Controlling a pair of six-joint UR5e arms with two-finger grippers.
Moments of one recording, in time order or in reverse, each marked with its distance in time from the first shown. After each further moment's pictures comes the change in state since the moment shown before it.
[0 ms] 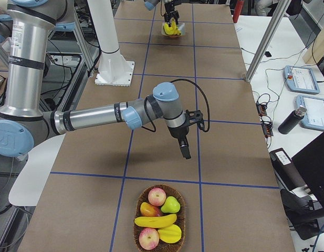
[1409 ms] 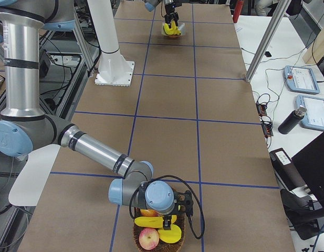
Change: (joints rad) left arm 0.009 -0.020 0.018 0.003 -0.003 -0.073; right arm 0.286 0.119 -0.701 0.129 0.388 -0.329
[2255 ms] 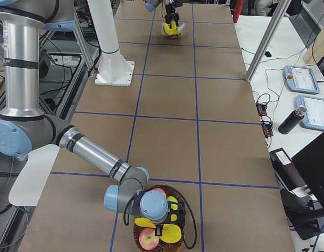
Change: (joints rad) left arm 0.000 -0.015 0.004 0.000 -0.005 0.000; right arm -0.013 -0.008 -0.056 0.005 -0.053 -0.024
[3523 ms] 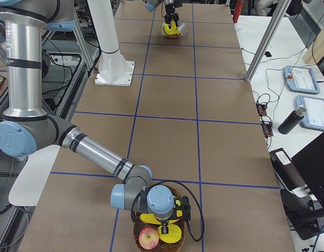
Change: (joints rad) left arm 0.000 -0.006 0.002 0.001 -0.017 0.000; right arm -0.035 0.022 0.020 0.044 -0.037 -0.008
